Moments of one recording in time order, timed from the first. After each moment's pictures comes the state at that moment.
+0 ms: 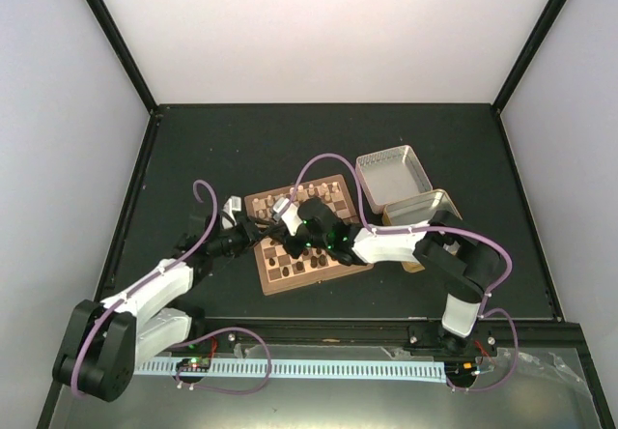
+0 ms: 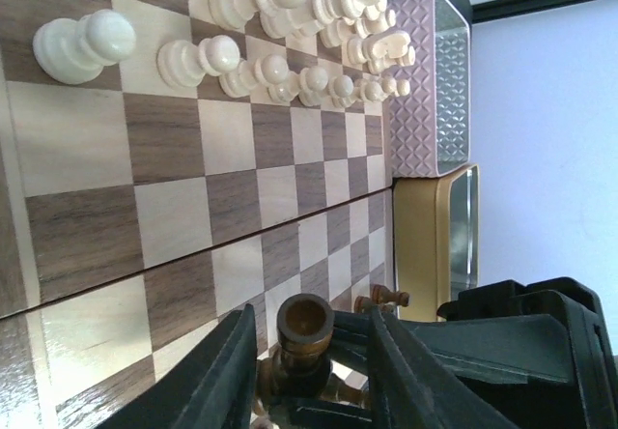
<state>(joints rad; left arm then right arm) -0.28 1.01 0.30 0.13 0.56 -0.99 1.00 1.79 0.92 0.33 -0.17 0.08</state>
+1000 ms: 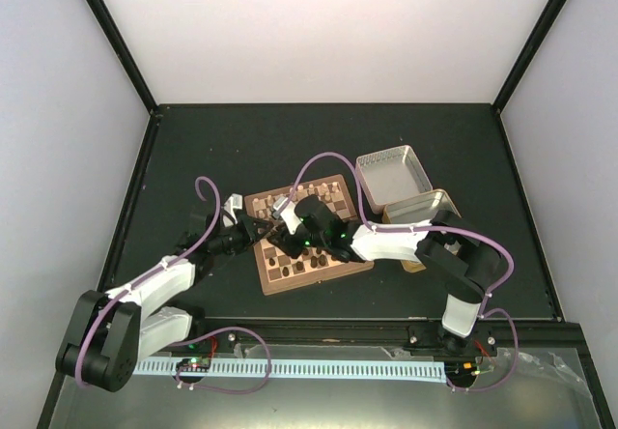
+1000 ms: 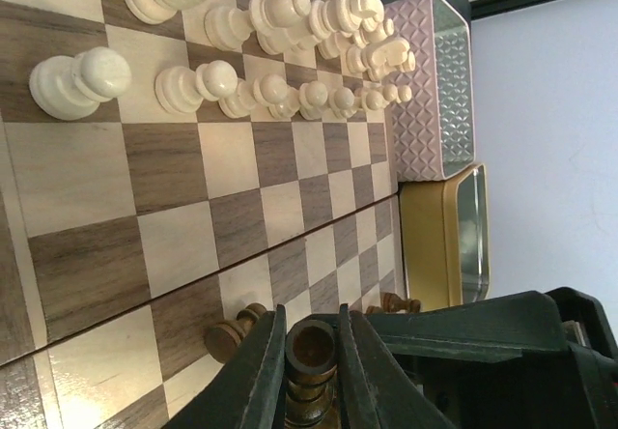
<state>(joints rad) -0.27 1.08 0.30 0.21 0.58 -0.95 1.00 1.79 0.96 0.24 -0.19 0.15</state>
